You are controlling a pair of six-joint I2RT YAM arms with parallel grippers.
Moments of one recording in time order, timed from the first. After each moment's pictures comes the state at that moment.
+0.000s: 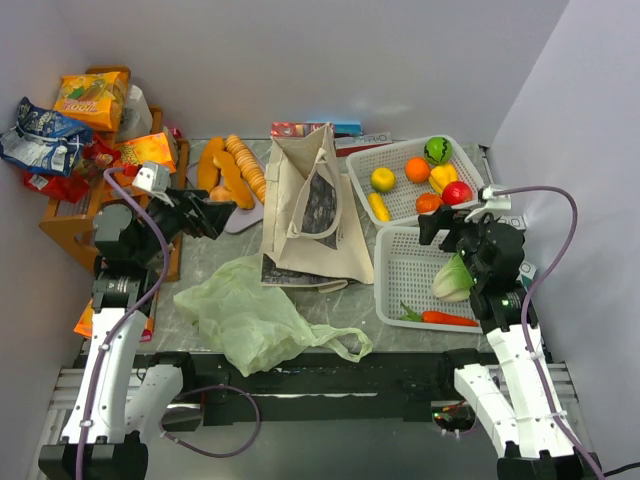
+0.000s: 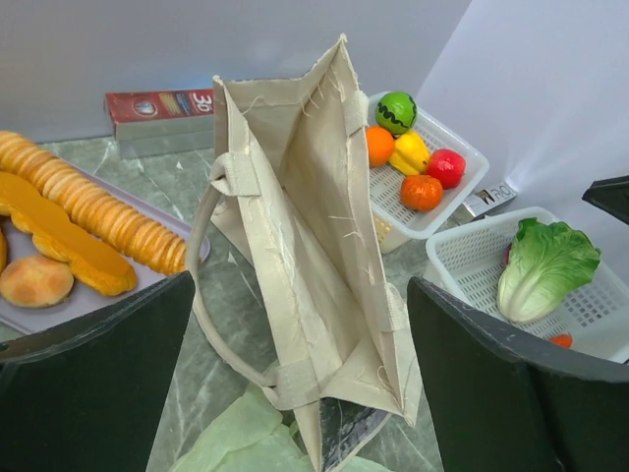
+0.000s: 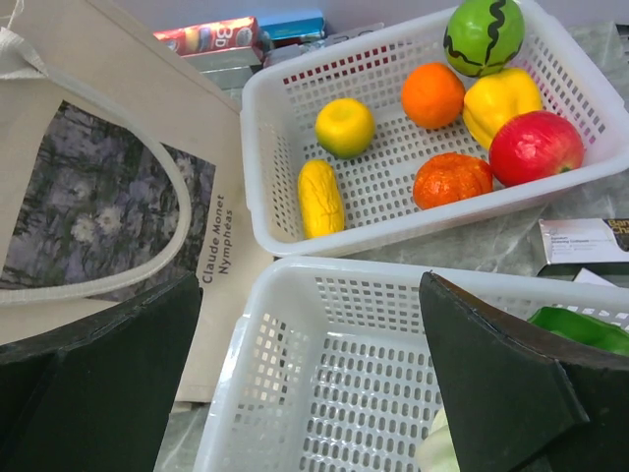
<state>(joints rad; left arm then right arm) 0.01 0.78 0.87 -0.04 0.61 -0.33 0.08 0.67 0.75 -0.25 -0.07 0.23</state>
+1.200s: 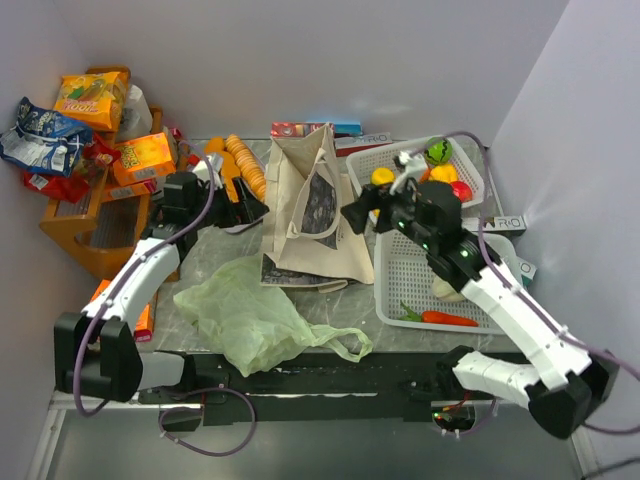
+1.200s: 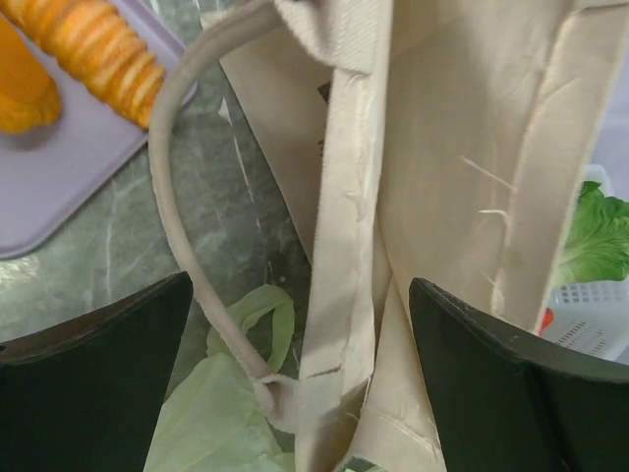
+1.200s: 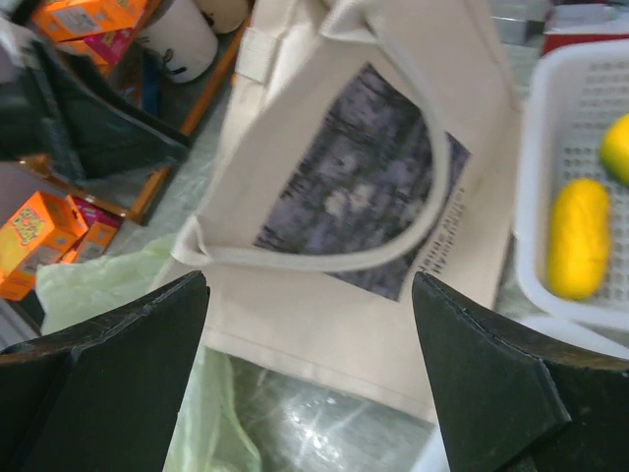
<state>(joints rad) -0.17 1.27 0.94 -0.12 0.45 -0.44 0.56 1.04 1.06 -0.25 -0.06 0.33</state>
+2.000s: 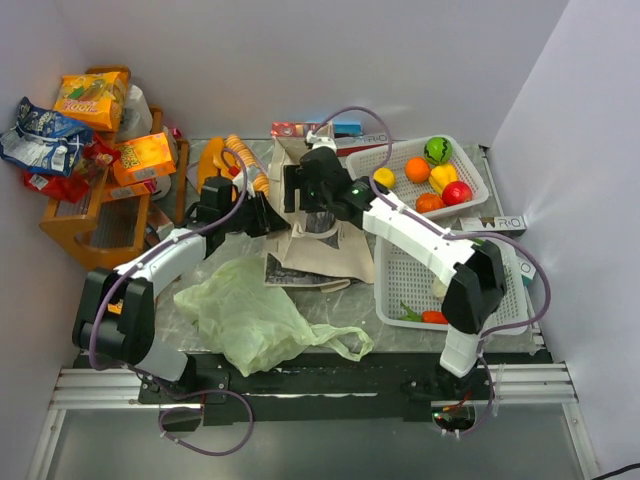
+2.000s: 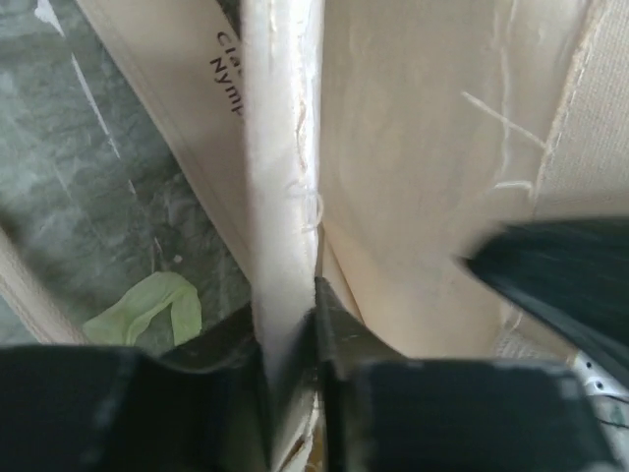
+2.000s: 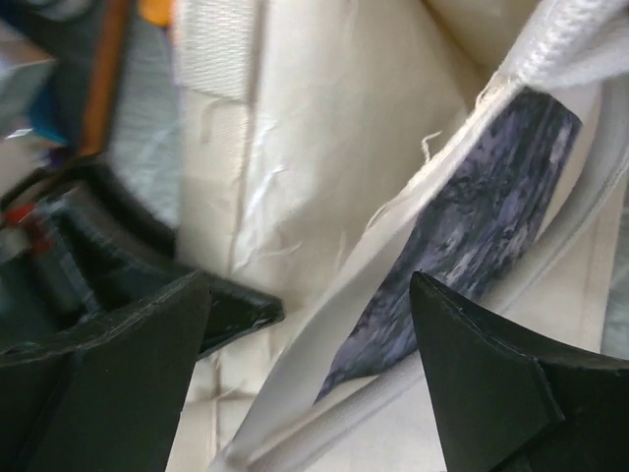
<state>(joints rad) -0.29 1.49 0.94 0.04 0.62 -0.59 0.77 1.76 1.67 -0.52 0.20 0.50</state>
